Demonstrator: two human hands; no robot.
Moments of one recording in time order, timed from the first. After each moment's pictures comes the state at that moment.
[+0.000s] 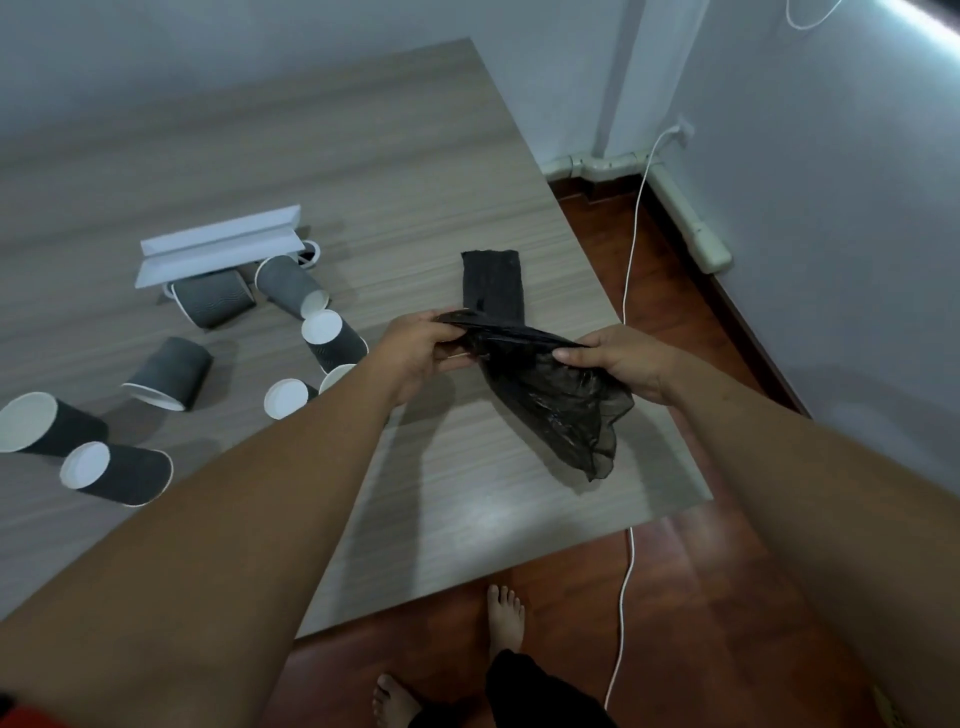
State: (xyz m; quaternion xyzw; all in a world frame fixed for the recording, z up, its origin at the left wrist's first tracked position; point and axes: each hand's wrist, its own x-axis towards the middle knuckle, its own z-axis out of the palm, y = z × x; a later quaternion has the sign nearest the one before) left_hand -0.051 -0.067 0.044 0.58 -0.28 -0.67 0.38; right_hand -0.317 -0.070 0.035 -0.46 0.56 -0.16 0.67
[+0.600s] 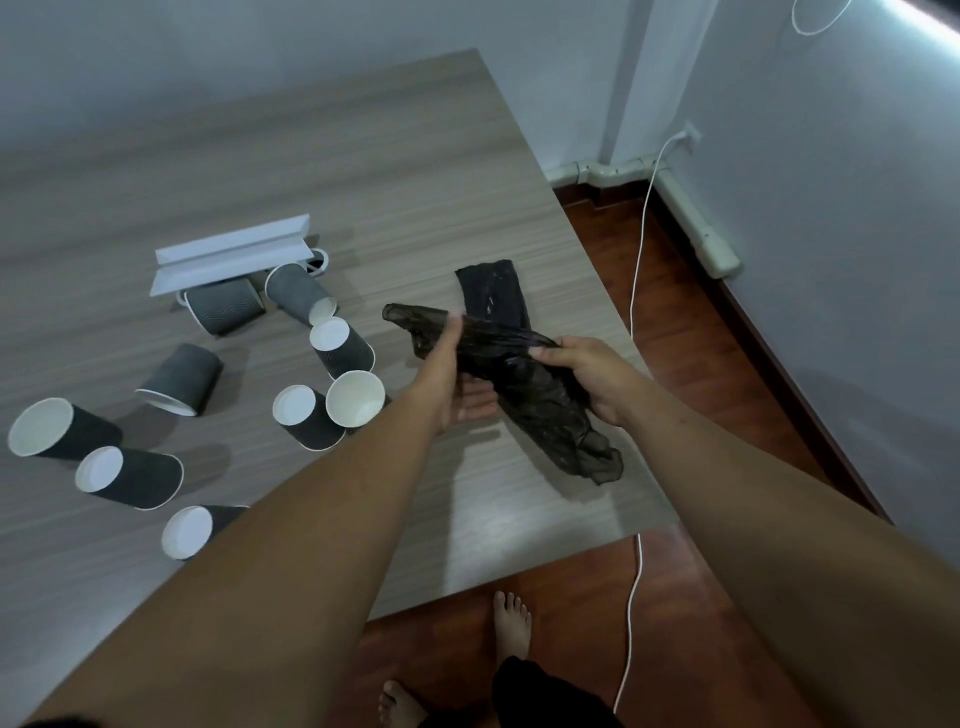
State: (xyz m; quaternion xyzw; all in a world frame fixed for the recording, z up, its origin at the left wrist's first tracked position) left_hand -0.082 -0.050 0.029 0.64 -0.13 -0.69 0.30; right_hand -0.272 -0.060 0.020 -0.35 0.54 -0.28 0.71
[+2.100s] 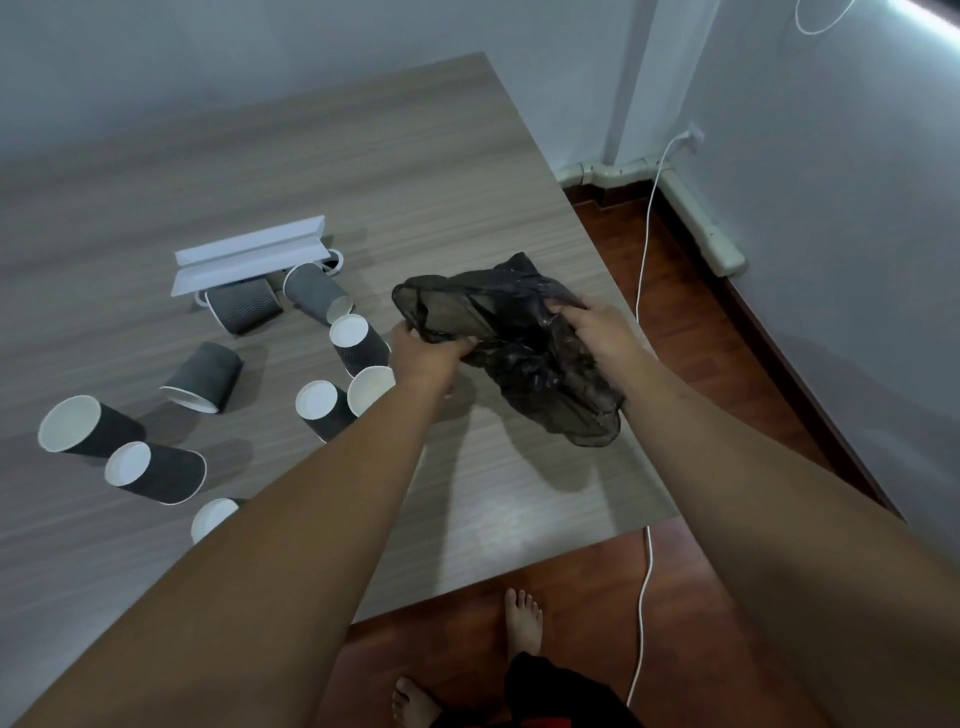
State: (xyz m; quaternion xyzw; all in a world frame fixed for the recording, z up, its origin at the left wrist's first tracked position) left_hand -0.047 -0.043 0.043 0.74 -0.27 -0.48 0.39; right_hand -0.244 -0.073 0.049 -0.32 0.58 -0.41 0.63
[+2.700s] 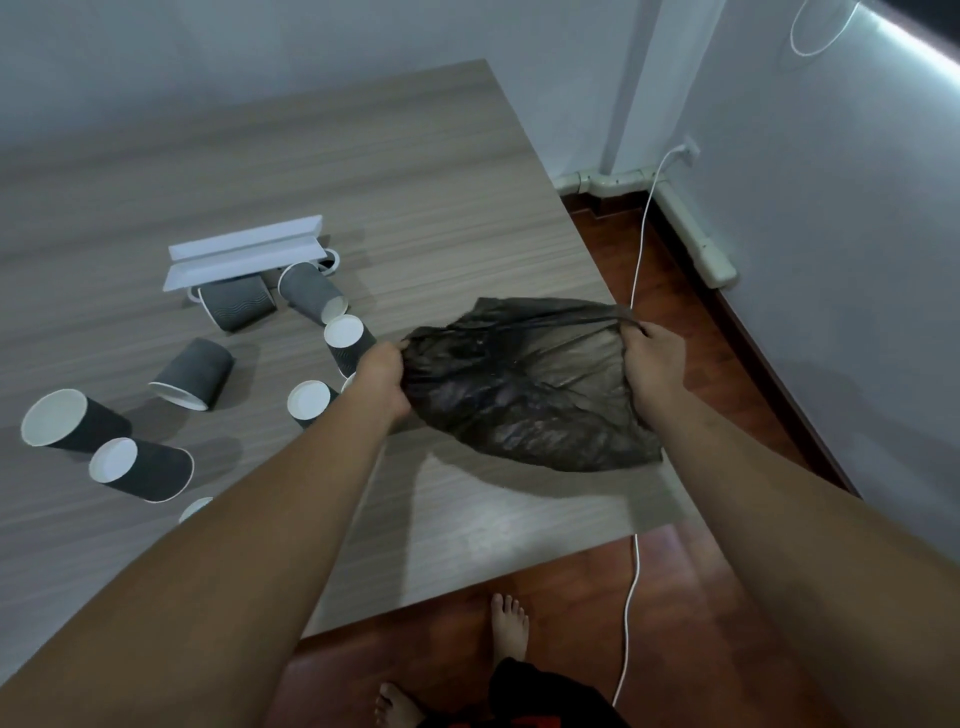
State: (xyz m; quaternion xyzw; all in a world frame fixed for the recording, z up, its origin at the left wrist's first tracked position) left_hand -0.024 -0.039 0.060 0.60 -0.03 -0.66 0.45; right_hand -0.296 -0.058 0.028 -0.34 0.73 -0.43 0.41
